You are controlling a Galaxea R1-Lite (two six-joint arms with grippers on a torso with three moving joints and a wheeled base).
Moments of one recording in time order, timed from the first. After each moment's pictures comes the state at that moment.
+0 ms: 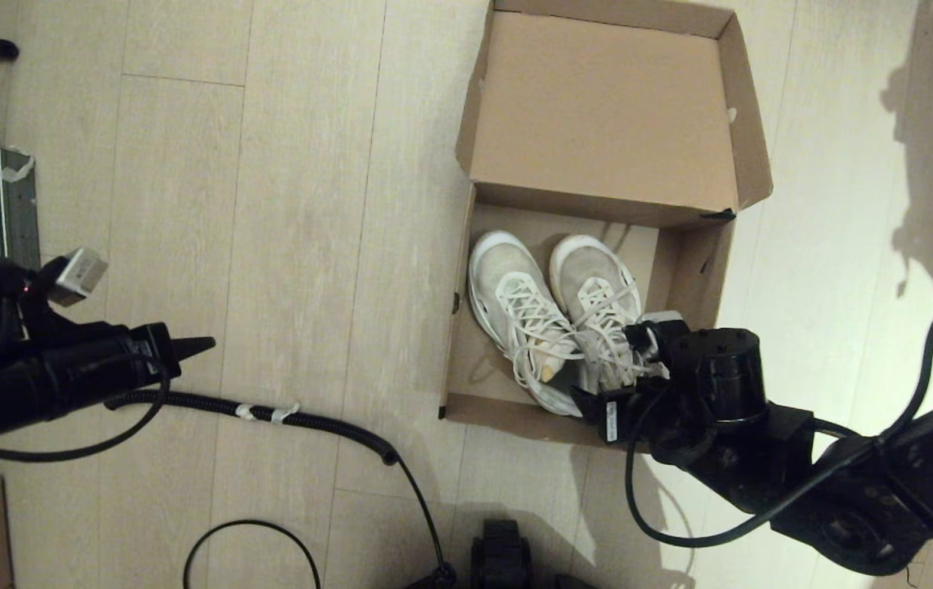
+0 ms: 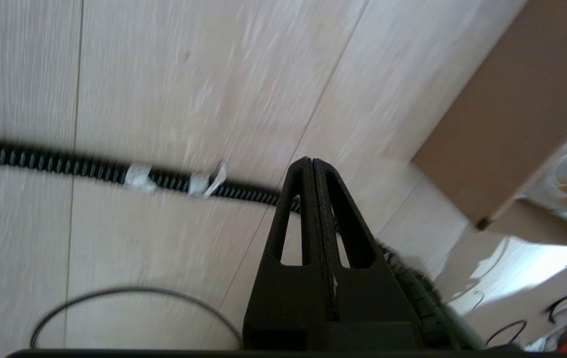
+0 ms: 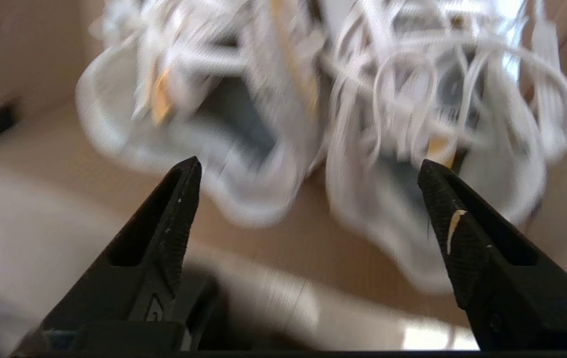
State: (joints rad) left arm 0.17 1.57 -0.76 -0.45 -0.43 -0.15; right arm 0.60 1.89 -0.68 -0.82 -0.36 0.17
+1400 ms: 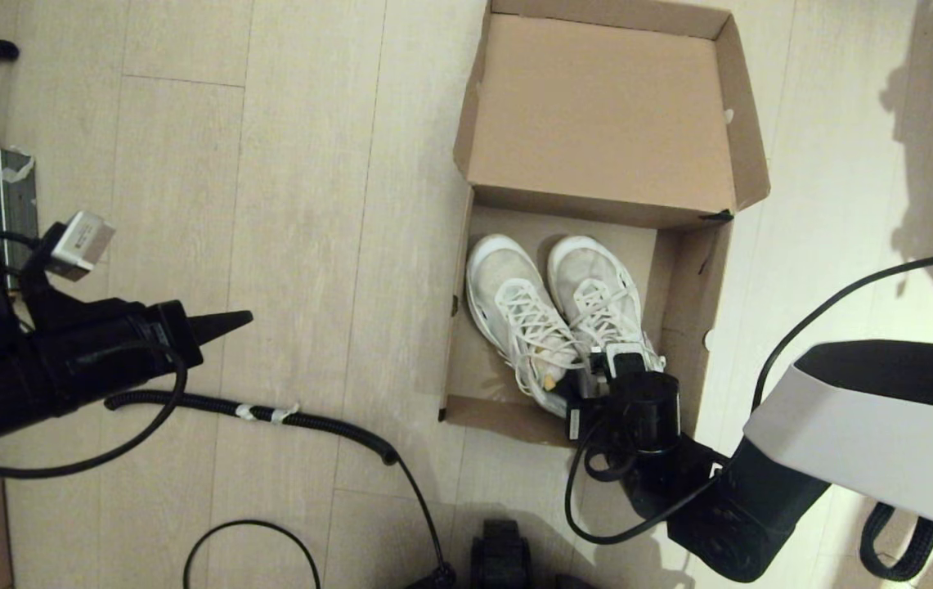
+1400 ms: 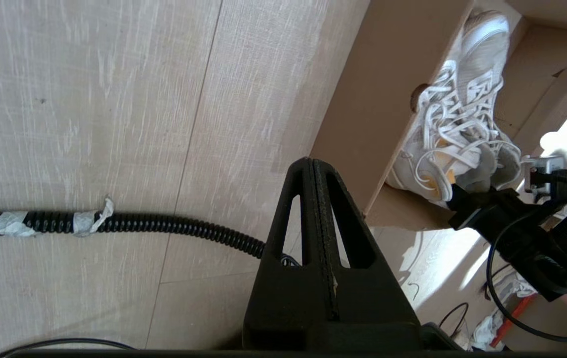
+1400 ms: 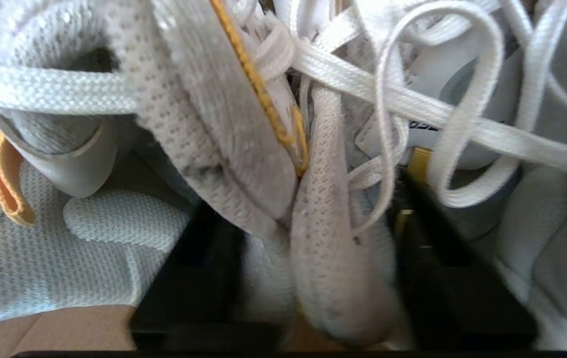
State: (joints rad) left arm 0.00 1.43 -0.72 -0.50 -0.42 -0.24; right arm 0.60 2.22 -0.74 -1.20 -0.55 0.15
